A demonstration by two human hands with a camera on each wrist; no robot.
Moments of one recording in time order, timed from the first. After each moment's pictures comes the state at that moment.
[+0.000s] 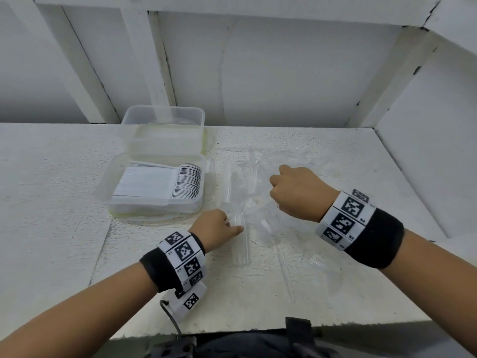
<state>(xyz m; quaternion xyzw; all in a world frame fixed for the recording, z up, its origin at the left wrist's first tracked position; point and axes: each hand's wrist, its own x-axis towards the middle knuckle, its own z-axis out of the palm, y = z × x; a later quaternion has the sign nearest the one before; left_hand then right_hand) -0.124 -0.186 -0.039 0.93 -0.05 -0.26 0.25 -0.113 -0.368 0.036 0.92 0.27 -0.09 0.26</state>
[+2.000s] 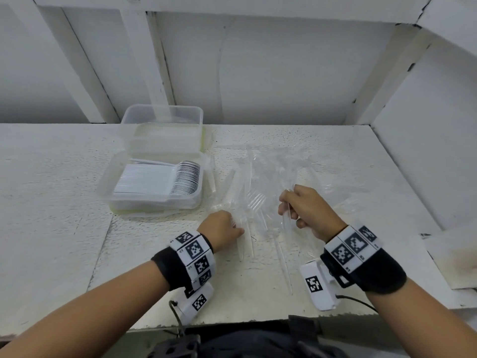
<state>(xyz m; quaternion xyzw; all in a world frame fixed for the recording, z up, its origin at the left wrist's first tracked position) -0.133 -0.197 -0.046 0.92 -0.09 -0.27 0.25 -0.153 -0.378 0.007 0.79 -0.20 -0.12 -0.57</state>
